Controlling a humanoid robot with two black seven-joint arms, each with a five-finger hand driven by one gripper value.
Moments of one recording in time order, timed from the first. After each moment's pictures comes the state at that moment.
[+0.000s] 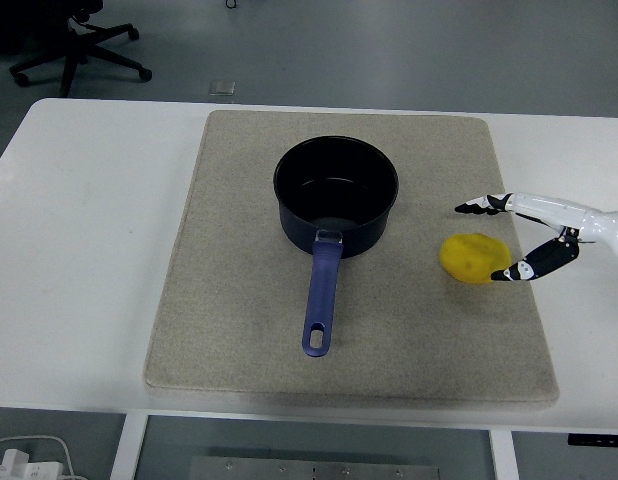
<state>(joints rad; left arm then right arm) 0.01 0.00 -0.05 -0.13 0.03 -0.07 -0.20 1.03 -0.87 0.02 1.30 -1.11 0.08 0.39</state>
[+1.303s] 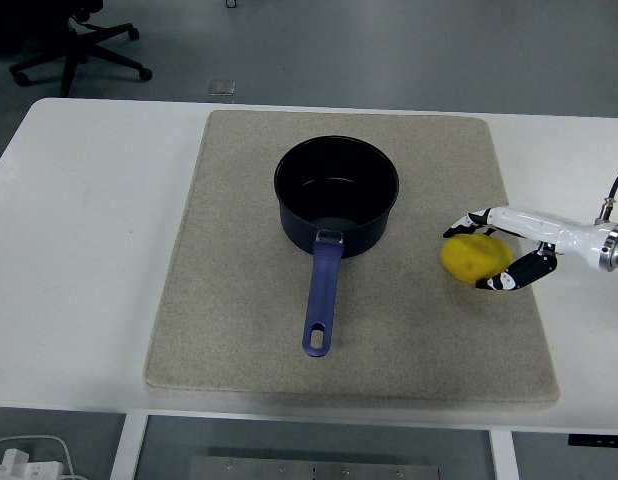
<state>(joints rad) 0.01 0.00 -0.05 -0.13 0.03 -0.07 -0.20 1.03 -0.79 -0.05 1.24 -1.18 -0.02 0.42</state>
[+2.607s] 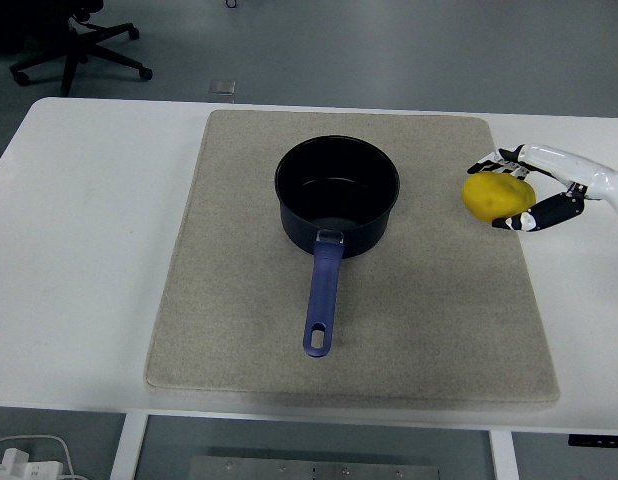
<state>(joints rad) 0.01 0.00 -0.05 -0.13 0.03 -0.07 -0.20 1.11 -0.81 0.03 1.13 -1.03 0.02 0.46</state>
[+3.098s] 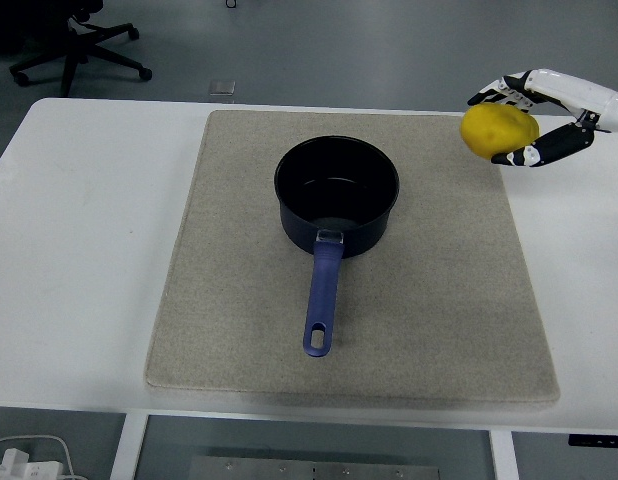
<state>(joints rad) 0.01 0.00 -0.05 -0.13 0.03 -0.07 -0.20 1.27 -0.78 0.03 1.12 -0.99 0.08 0.45</state>
